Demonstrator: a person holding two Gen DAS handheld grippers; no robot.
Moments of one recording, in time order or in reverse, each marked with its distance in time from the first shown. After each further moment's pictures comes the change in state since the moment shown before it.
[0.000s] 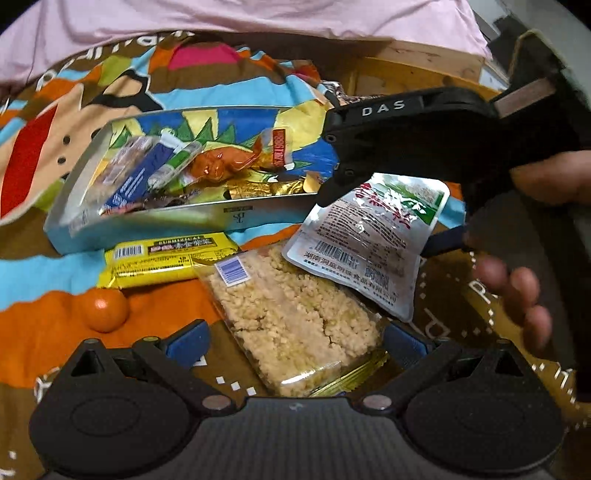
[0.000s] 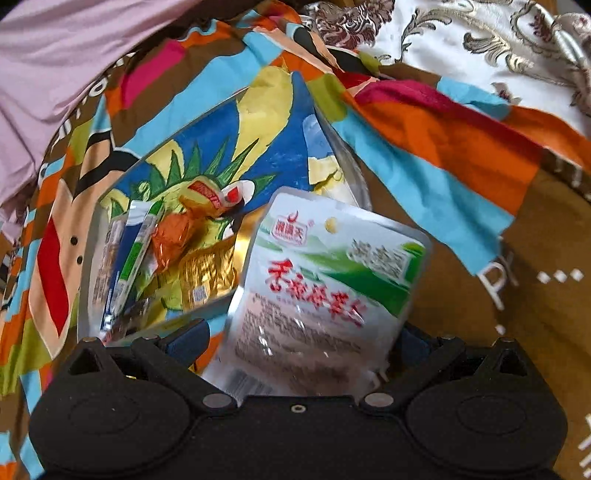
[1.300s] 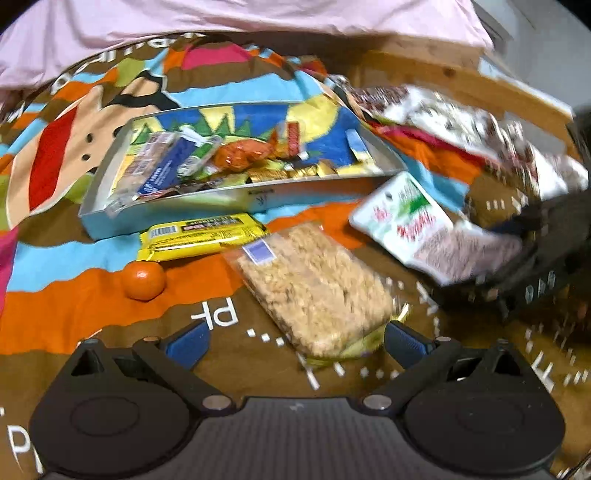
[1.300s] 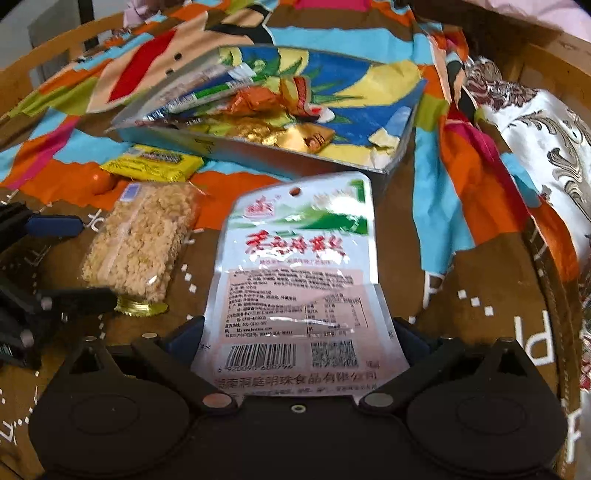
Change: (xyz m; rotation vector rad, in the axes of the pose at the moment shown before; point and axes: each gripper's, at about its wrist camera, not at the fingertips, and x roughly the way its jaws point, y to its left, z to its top) left arm -0.030 0.003 -0.012 0.000 0.017 0.046; right arm -0.043 -0.043 -0.053 -0.802 0.048 0.052
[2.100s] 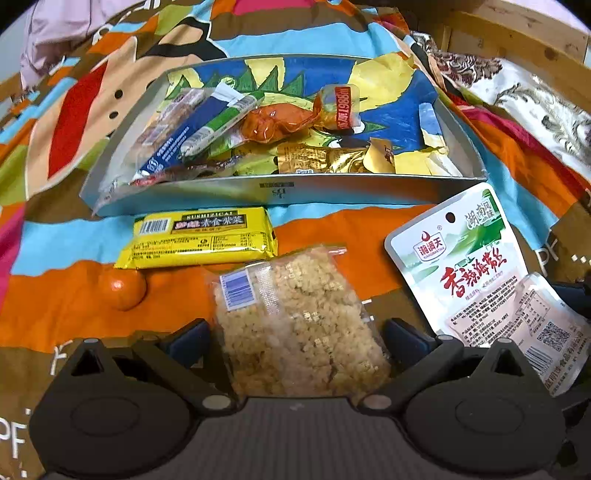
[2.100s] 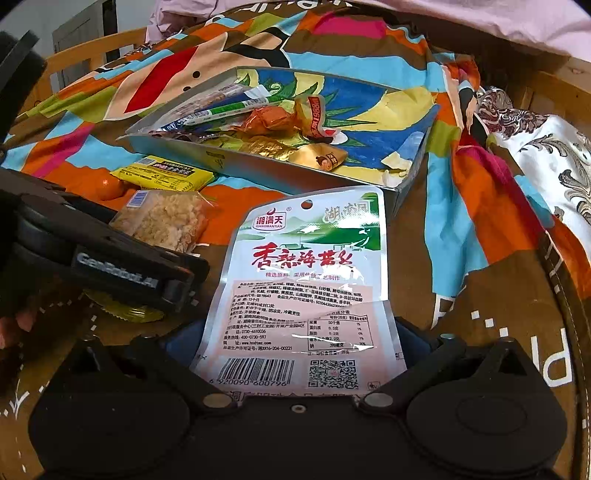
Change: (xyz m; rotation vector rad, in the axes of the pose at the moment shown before) left arm 0.061 -0.032 0.047 -0.150 0.201 0.239; right arm 0.005 0.000 -0.008 -0.049 -0.082 0.007
